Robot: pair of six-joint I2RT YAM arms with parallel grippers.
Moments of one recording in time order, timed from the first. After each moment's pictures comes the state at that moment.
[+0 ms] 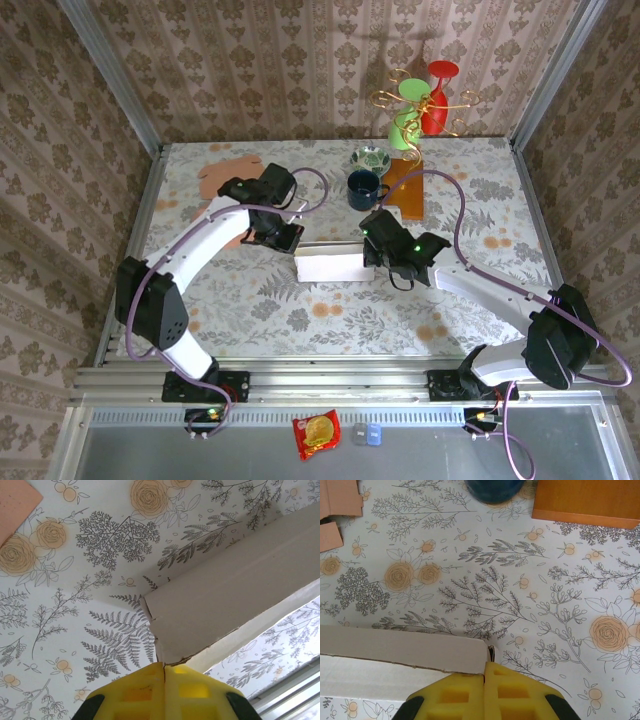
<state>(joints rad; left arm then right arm) -0.59 1.63 1.45 -1.12 0.21 -0.11 0.71 1.38 1.01 -0.58 0.34 0.61</state>
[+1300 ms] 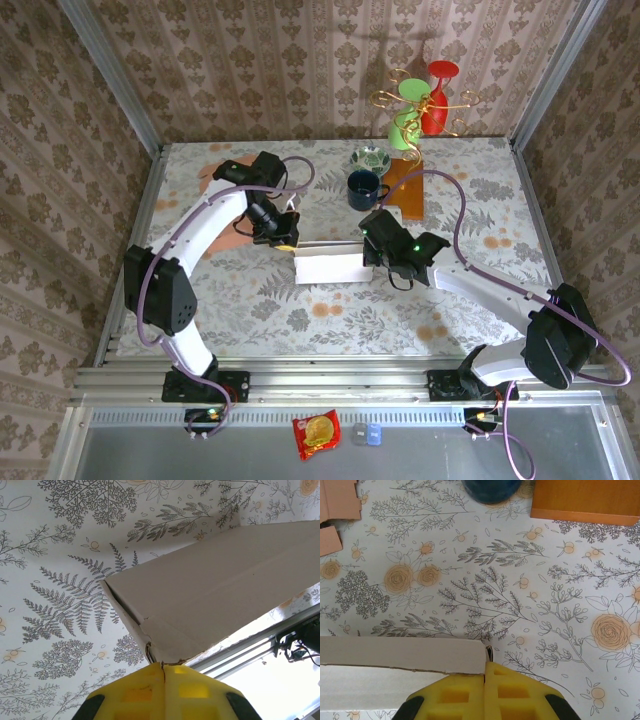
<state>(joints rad) -0.51 1.72 1.59 -1.29 0.42 -0.31 0.71 1.38 1.01 -0.58 0.34 0.63</state>
